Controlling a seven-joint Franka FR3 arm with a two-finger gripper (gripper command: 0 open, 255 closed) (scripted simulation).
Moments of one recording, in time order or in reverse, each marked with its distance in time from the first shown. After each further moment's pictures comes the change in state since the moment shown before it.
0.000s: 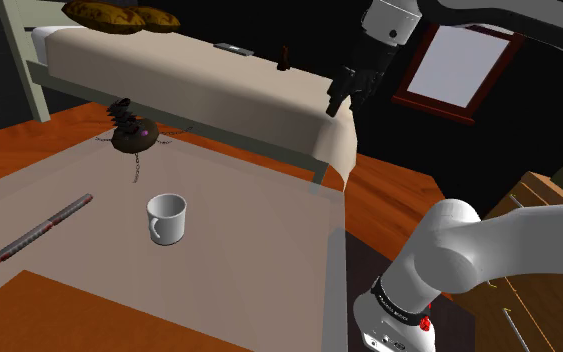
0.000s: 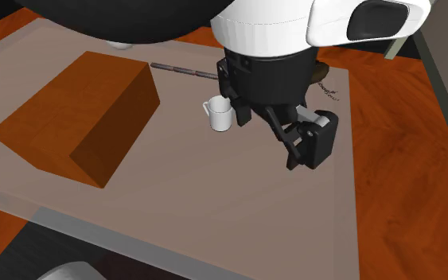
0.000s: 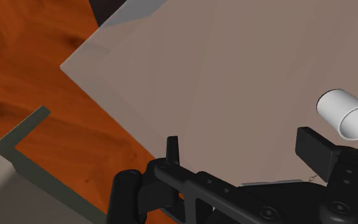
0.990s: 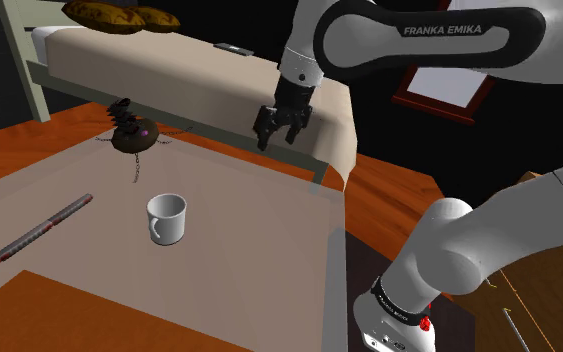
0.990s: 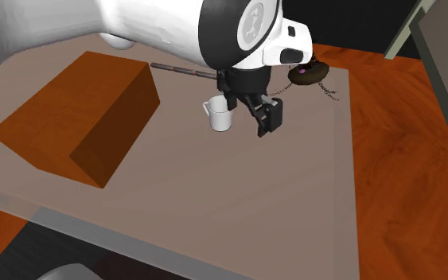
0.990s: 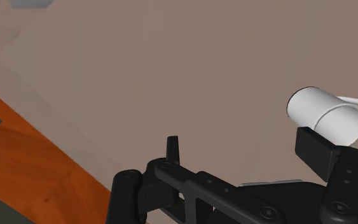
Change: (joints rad) arm 0.056 0.319 0.131 -0.044 0.098 0.315 0.144
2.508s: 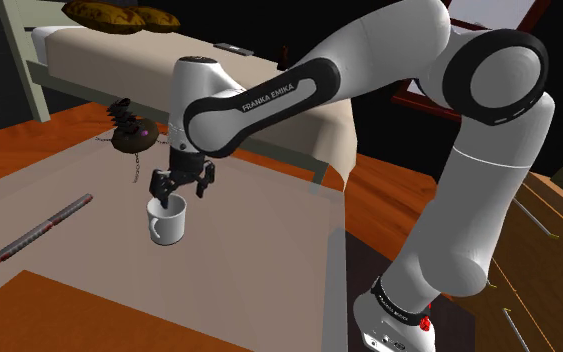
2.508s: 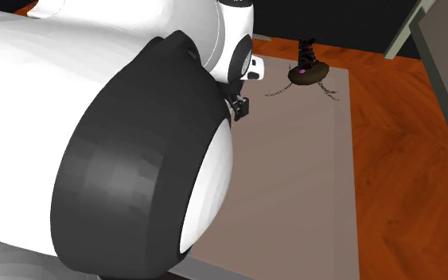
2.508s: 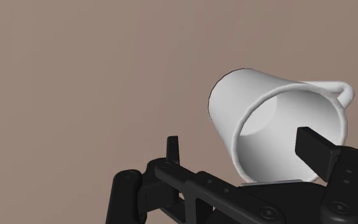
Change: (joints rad) arm 0.087 0.723 0.142 0.302 -0.055 0.360 0.228
